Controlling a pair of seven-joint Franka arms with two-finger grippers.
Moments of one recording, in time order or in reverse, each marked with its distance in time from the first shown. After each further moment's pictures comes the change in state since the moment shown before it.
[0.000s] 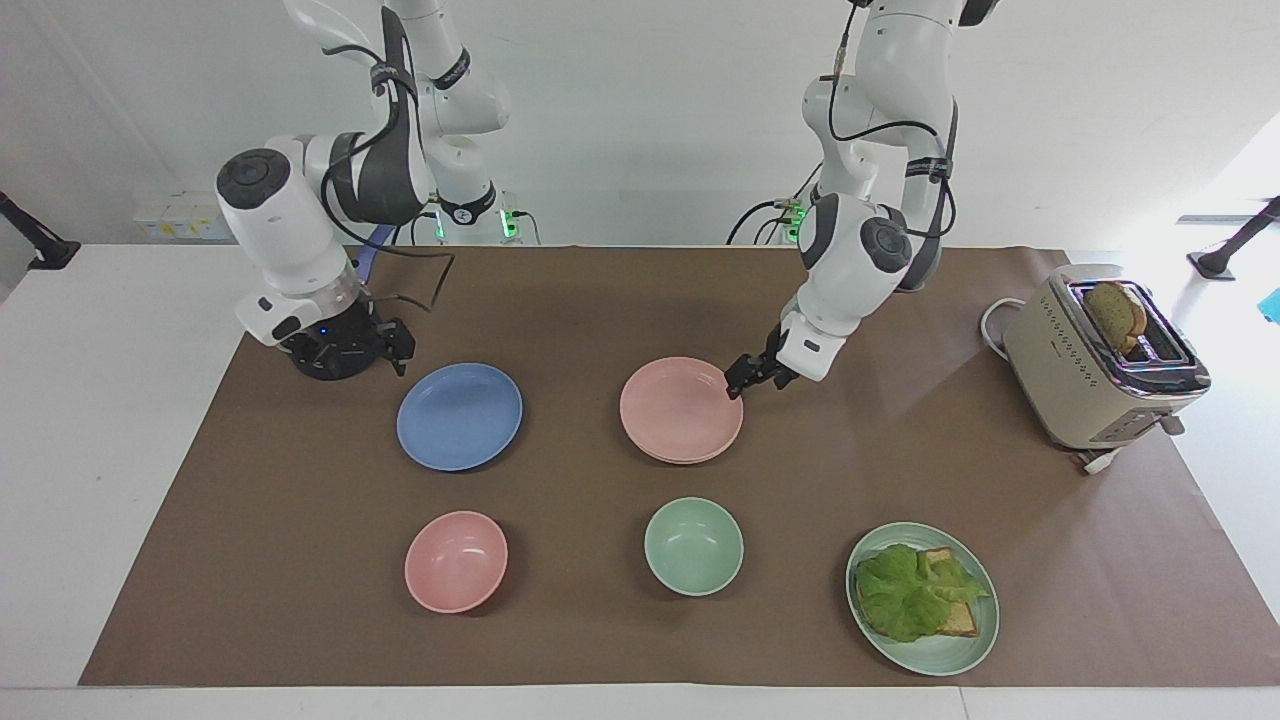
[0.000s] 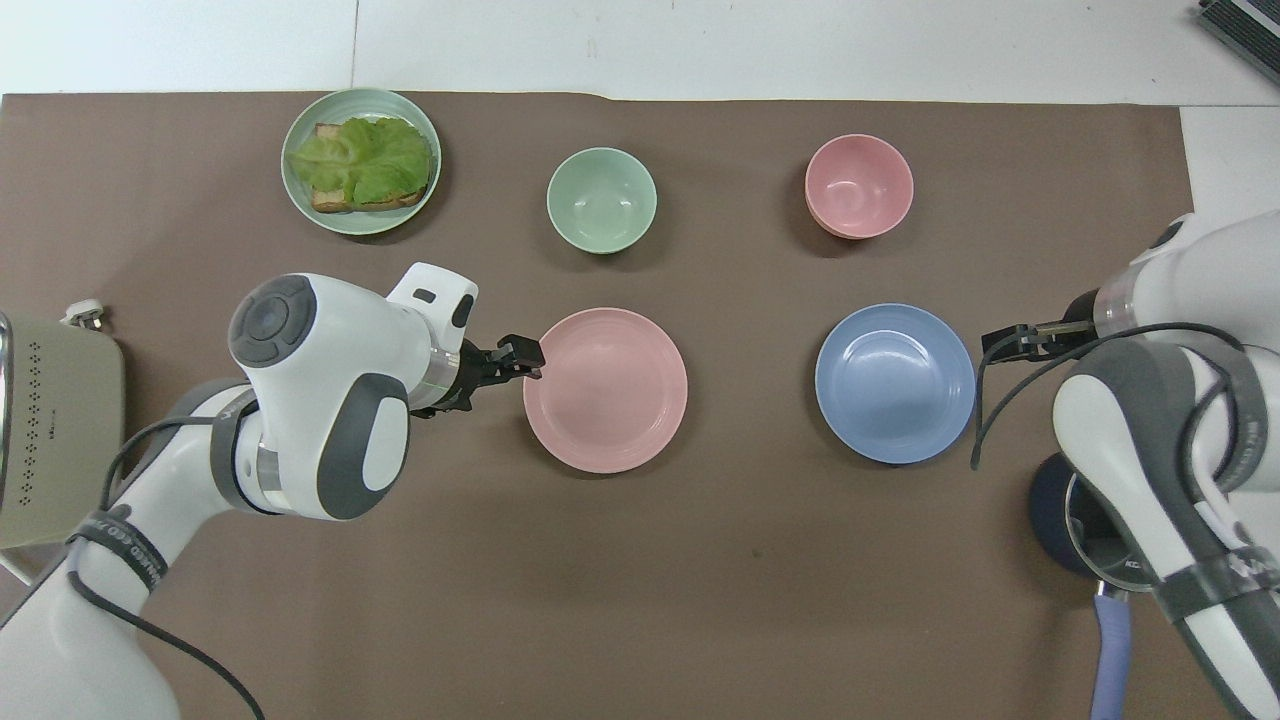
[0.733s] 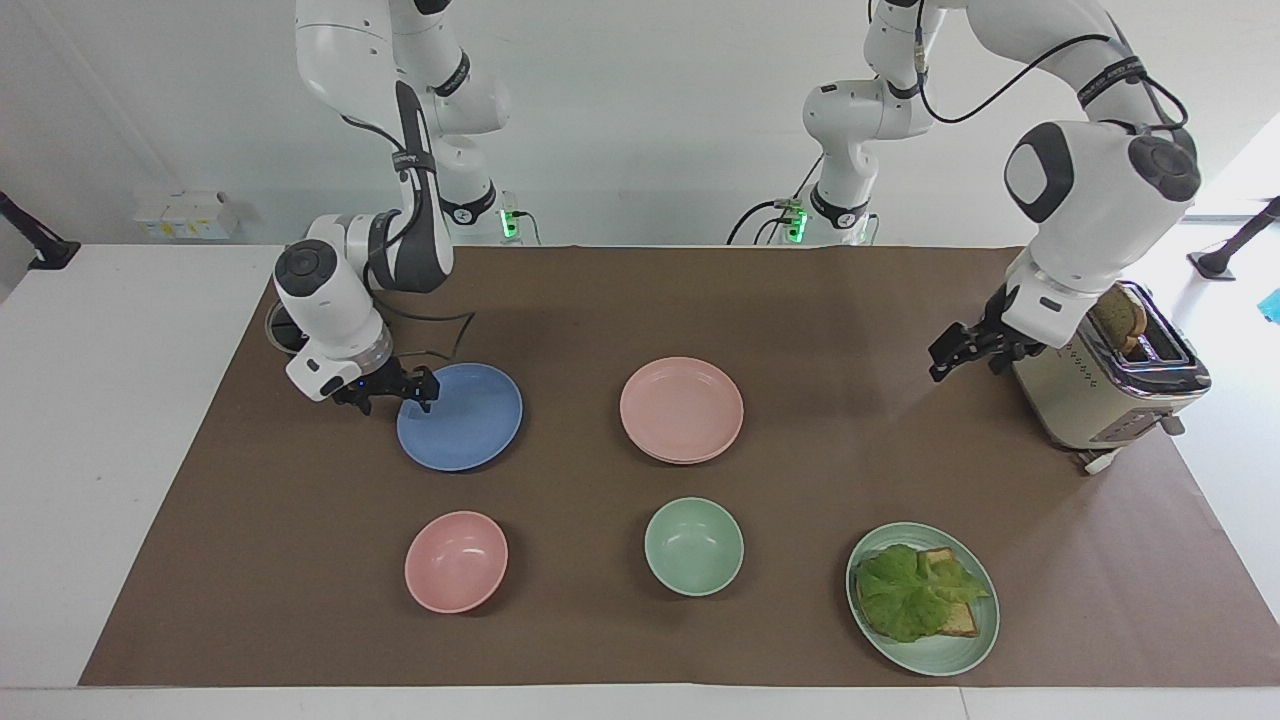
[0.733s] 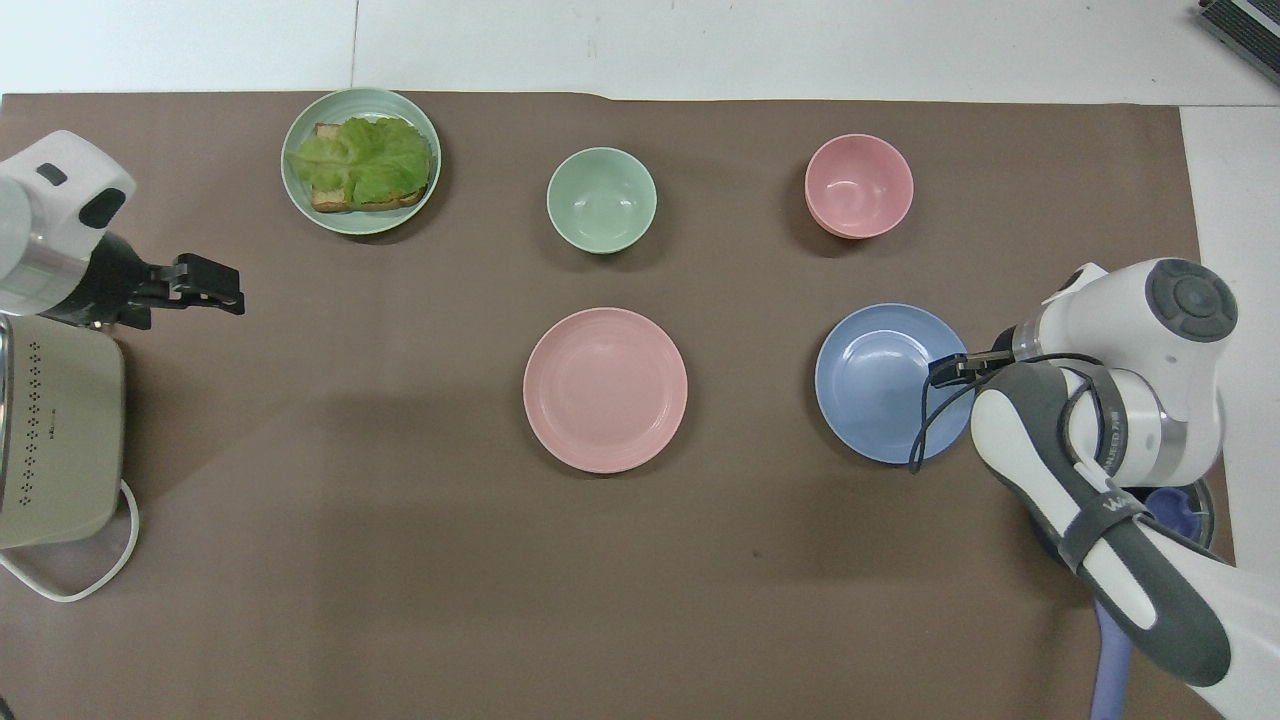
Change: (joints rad) left arm 0.360 -0.071 0.014 0.336 0.311 -0.465 0.436; right arm -0.001 0.143 -0.001 -0.101 0.035 0.195 -0.022
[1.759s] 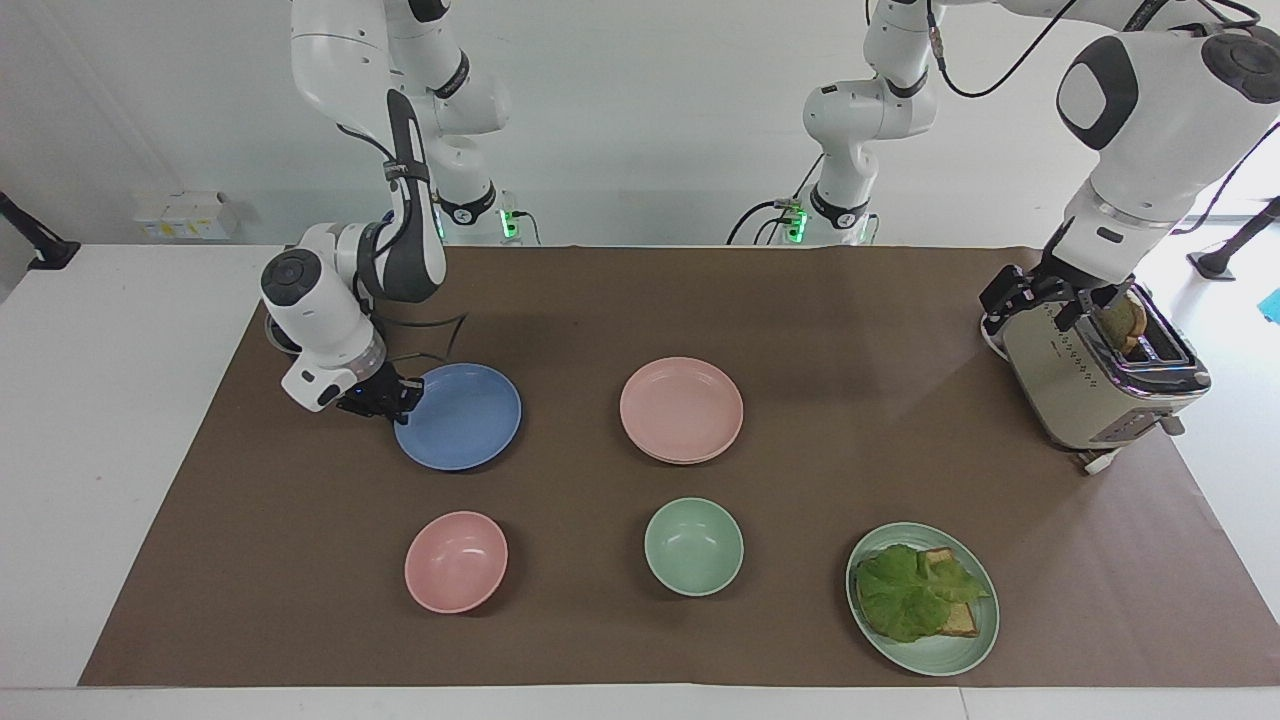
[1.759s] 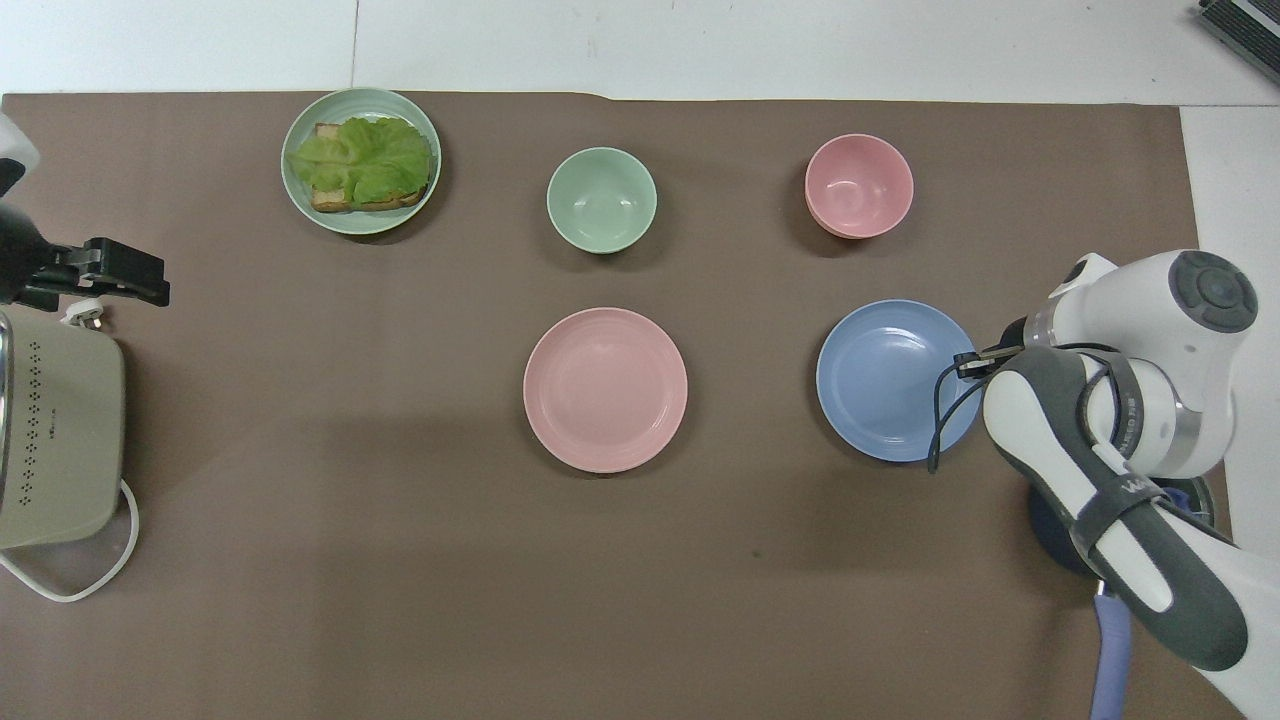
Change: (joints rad) left arm 0.004 -0.015 -0.011 0.139 0.050 -0.141 0.038; right arm -0.019 0.002 -0.003 0.049 0.048 -0.043 -0.133
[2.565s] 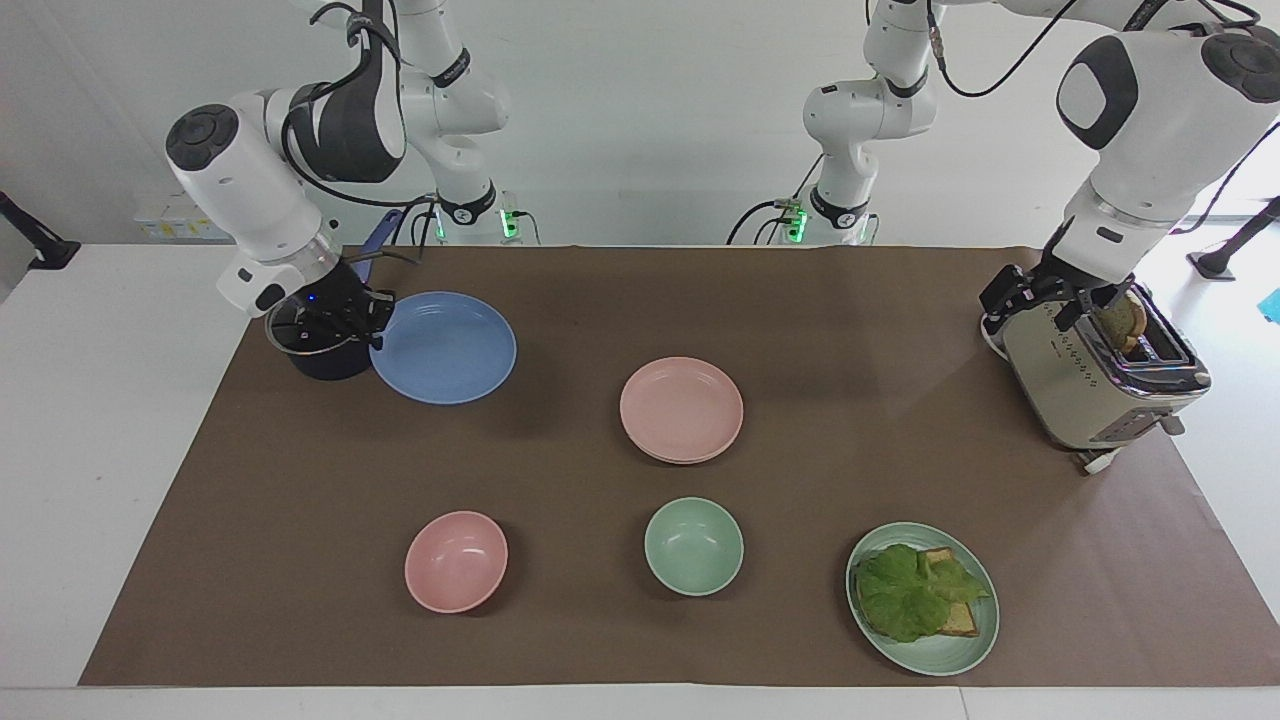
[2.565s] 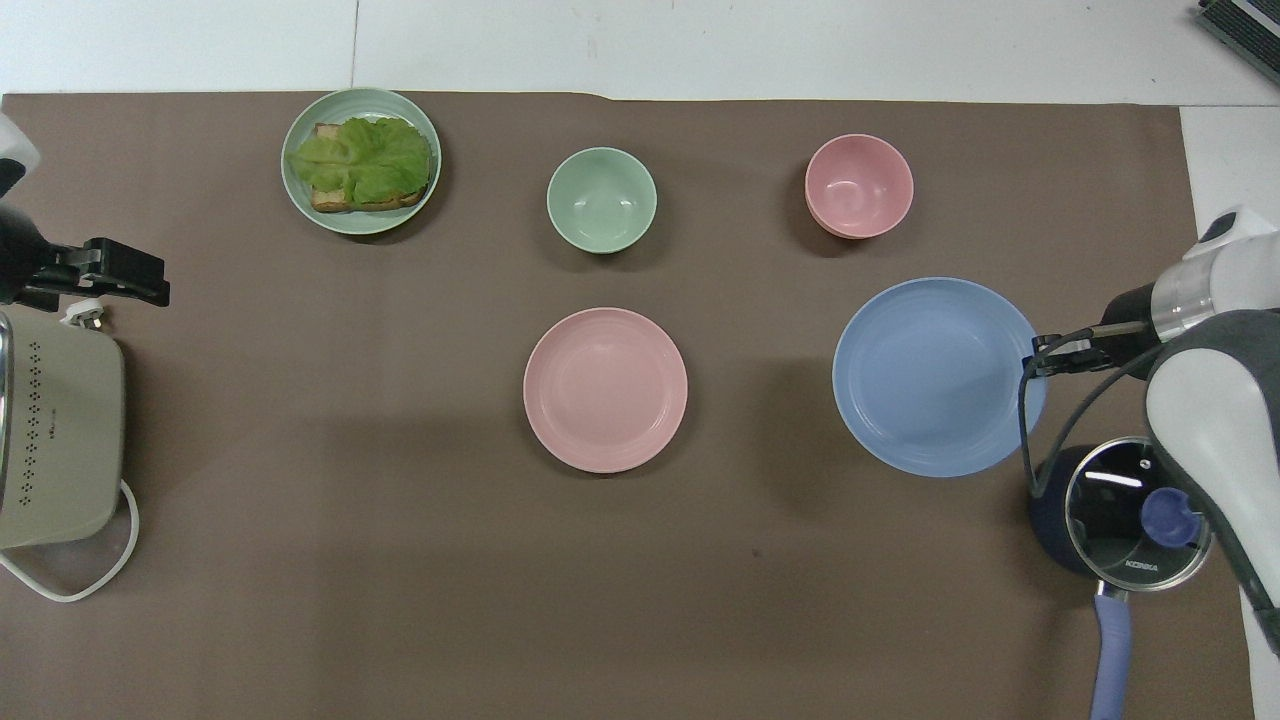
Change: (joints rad) left arm 0.000 0.000 0.000 0.000 0.000 0.000 0.000; right arm 0.005 -0.206 0.005 0.177 0.100 -0.414 0.088
